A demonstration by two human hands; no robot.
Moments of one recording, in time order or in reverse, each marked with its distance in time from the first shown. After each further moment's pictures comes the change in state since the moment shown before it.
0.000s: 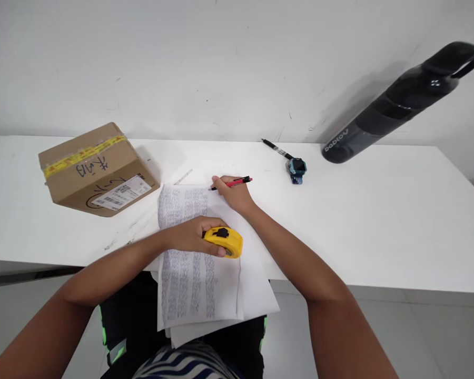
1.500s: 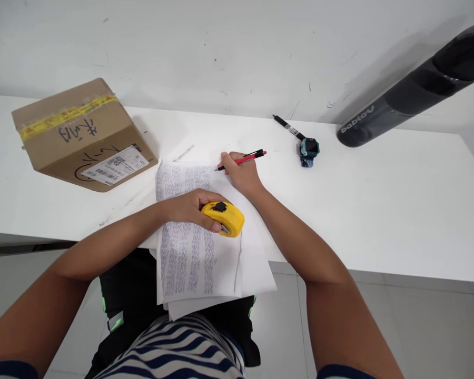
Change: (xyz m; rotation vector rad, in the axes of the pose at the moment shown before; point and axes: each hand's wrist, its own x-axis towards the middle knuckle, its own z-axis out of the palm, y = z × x) left_hand 0.007 -0.014 -0.010 -0.196 -0.091 0.123; right_hand -0.002 0.007 -0.003 -0.015 0.076 -0.067
